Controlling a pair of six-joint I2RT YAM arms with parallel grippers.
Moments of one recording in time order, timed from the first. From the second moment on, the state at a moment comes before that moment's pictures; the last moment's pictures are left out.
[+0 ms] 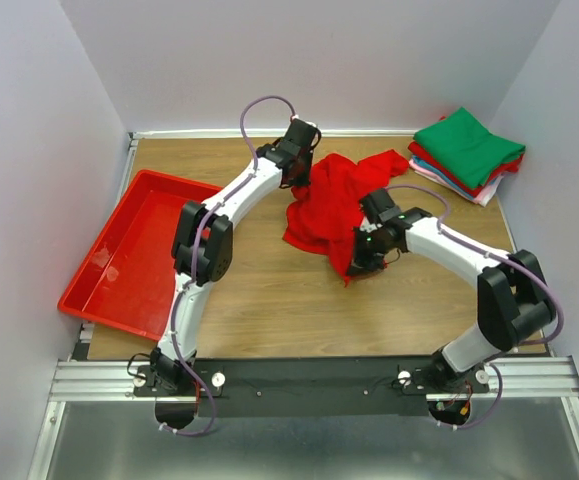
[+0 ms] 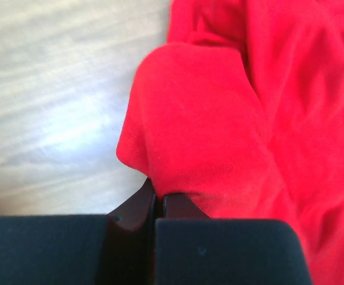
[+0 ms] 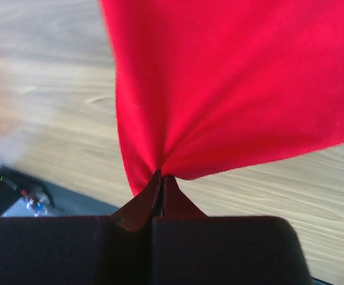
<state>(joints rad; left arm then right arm) -0.55 2.24 2.04 -0.64 -0.13 -0.29 0.47 1.55 1.02 -0.68 -0.25 0.62</state>
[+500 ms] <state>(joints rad) -0.51 2.07 1.87 -0.65 -0.20 -0.28 0.55 1.62 1.16 -0.67 -0.24 0.68</state>
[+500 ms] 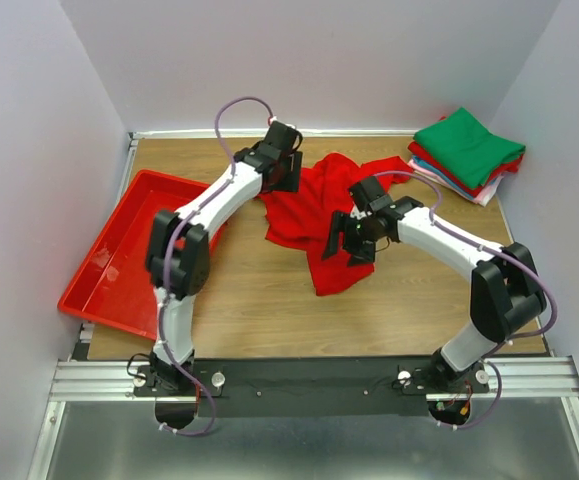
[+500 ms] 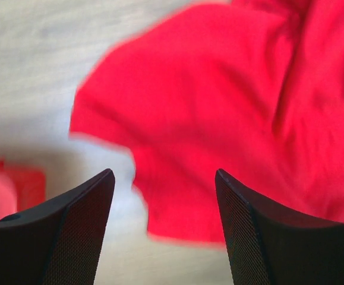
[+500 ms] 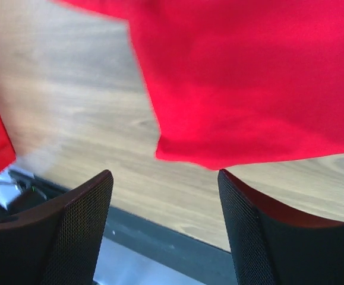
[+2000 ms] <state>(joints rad) -0.89 1.82 1.15 -0.44 0.19 -0.53 0.14 1.48 1.01 -0.67 -0.18 0.63</state>
